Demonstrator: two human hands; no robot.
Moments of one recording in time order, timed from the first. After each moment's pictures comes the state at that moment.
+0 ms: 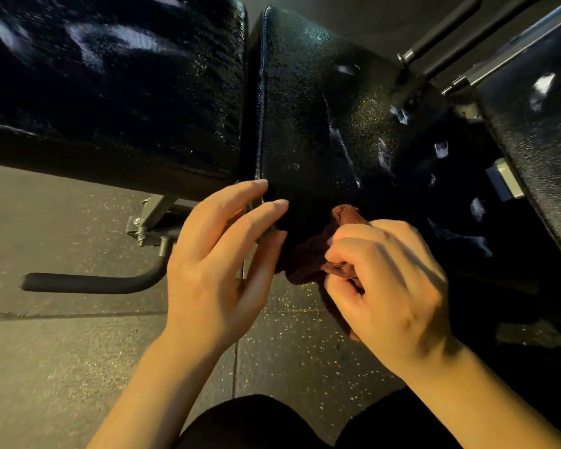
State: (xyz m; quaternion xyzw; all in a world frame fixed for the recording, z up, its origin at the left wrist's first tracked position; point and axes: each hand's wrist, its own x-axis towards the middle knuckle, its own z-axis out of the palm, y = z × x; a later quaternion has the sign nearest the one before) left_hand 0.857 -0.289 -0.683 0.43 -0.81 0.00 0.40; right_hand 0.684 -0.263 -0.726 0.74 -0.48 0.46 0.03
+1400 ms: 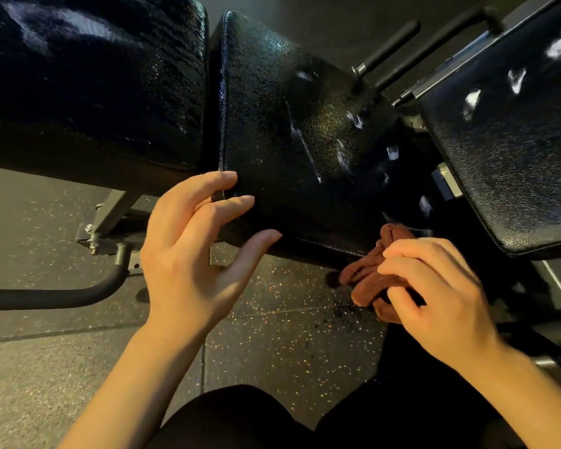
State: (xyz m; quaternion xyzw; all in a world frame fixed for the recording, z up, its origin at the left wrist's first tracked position) left_hand 0.847 -0.299 -0.699 0.43 -0.78 0.00 0.46; right_hand 0.599 -0.233 -0.750 0.74 -0.56 0.36 0.05
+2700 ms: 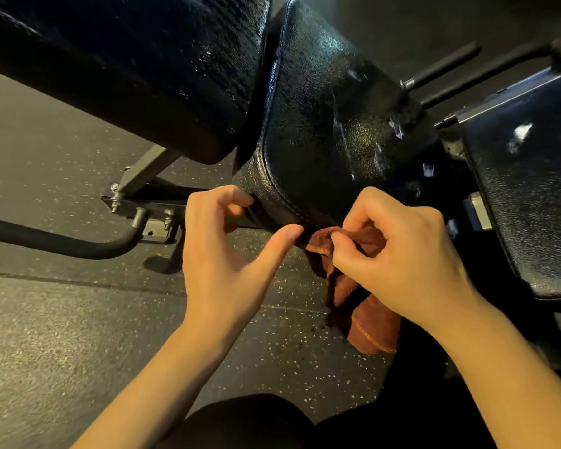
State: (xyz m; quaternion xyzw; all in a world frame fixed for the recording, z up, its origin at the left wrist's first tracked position) left_hand 0.830 -0.274 -0.726 0.56 -0.62 -0.15 0.53; right_hand 0.647 -0.283 -0.691 0.78 -0.51 0.34 -0.12
